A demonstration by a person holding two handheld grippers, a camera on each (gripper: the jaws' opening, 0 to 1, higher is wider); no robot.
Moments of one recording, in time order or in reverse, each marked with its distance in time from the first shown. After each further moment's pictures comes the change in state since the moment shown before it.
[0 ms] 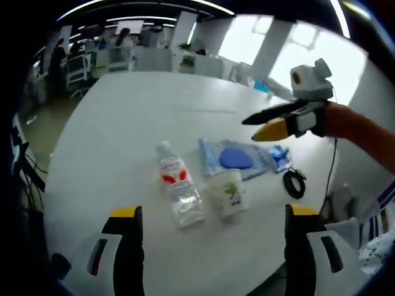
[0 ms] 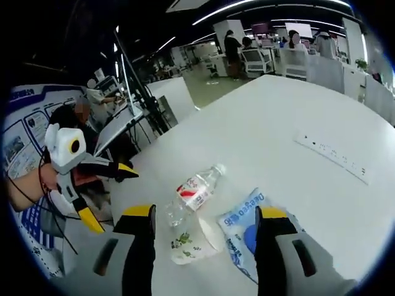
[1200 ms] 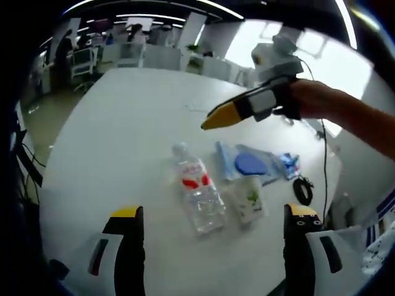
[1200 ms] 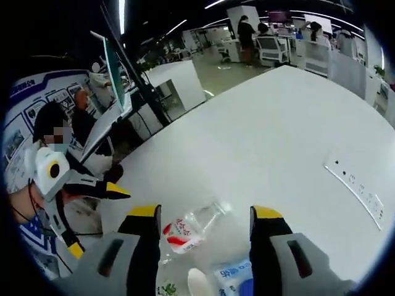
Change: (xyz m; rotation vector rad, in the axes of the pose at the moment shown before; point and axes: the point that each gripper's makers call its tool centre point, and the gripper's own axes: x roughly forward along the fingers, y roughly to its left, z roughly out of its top) left arm 0.017 0.036 0.004 -0.059 -0.021 -0.002; right arm 0.102 -0.015 0.044 -0.034 0.134 0.036
